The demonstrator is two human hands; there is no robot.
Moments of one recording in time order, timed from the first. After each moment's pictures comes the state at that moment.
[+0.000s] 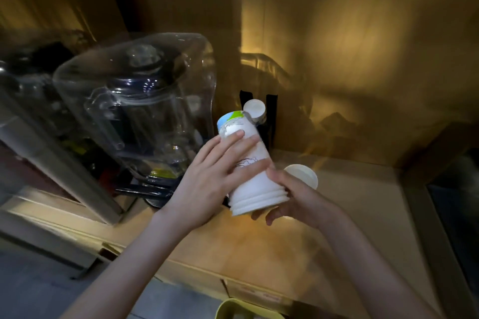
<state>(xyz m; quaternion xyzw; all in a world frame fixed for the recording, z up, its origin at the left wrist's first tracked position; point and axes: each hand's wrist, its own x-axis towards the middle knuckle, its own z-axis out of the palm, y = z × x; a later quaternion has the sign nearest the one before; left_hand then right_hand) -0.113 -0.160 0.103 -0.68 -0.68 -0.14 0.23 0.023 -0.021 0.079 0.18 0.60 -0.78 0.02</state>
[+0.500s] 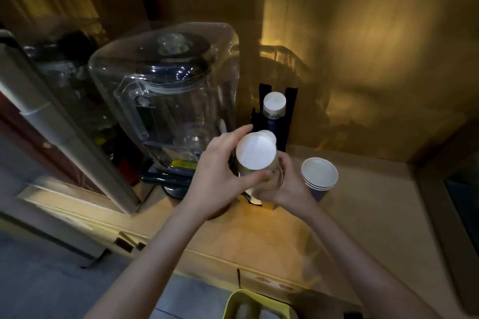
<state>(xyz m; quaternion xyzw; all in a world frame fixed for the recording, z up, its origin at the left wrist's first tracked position) -0.123 -0.183 0.113 -0.51 -0.75 -0.42 -0.02 -0.021 -0.052 0.036 0.24 0.74 -0.60 -0.17</state>
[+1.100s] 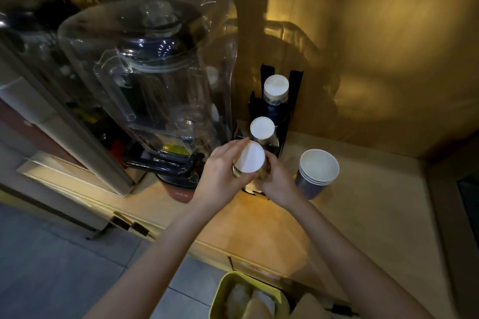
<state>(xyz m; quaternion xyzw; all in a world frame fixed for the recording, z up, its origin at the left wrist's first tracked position) -0.121 -0.147 0.046 -0.46 -0.81 -0.37 -0.03 -0.045 -0.023 -0.015 0.29 0.82 -0.48 -0.11</state>
